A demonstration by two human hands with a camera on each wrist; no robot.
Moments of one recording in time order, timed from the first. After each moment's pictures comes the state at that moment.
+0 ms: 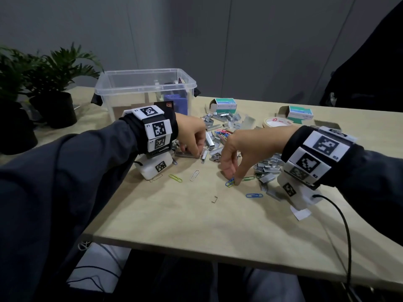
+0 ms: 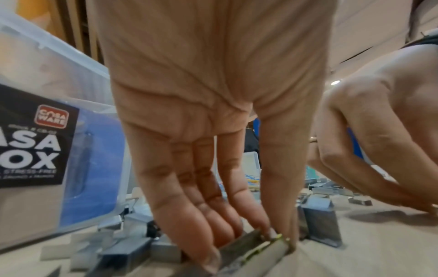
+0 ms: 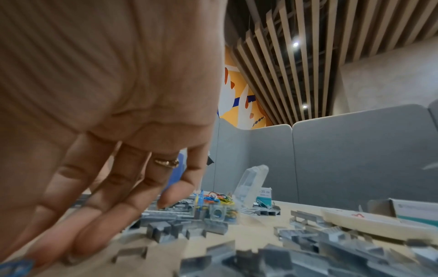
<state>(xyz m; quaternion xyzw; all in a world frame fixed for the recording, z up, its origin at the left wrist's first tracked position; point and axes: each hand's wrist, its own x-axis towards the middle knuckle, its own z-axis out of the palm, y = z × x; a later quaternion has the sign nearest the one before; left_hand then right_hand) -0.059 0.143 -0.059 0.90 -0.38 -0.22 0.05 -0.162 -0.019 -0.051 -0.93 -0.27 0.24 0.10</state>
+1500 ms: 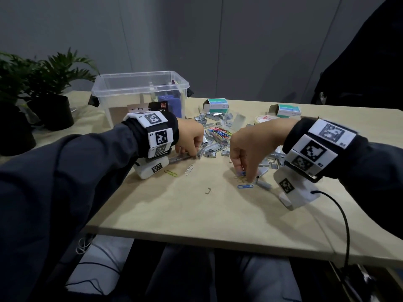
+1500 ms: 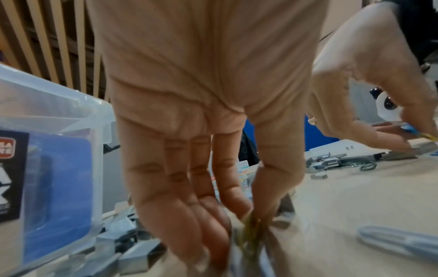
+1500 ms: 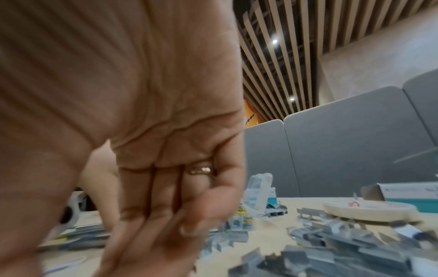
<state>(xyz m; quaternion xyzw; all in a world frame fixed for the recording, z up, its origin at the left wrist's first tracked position) -0.083 0.134 -0.062 0.91 -0.38 -0.17 -0.03 -0.189 -0.021 -0.037 -0.95 -0.12 0.28 -0.02</state>
